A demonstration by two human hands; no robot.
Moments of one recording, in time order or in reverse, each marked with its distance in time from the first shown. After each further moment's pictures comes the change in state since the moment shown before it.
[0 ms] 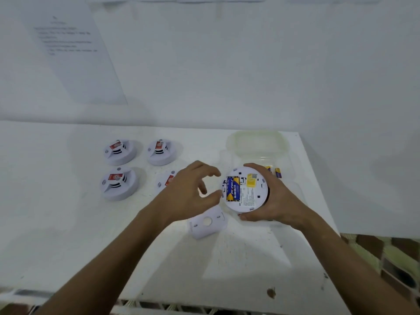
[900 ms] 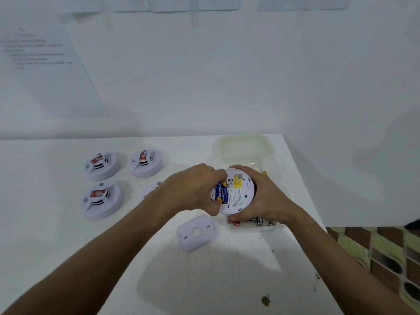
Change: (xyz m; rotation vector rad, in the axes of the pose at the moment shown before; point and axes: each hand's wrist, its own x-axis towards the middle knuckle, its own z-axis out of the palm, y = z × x) left_hand 0.055 0.031 -0.001 0.525 -0.378 0.192; right_hand 0.015 -0.002 -0.007 -0.054 0.070 -0.063
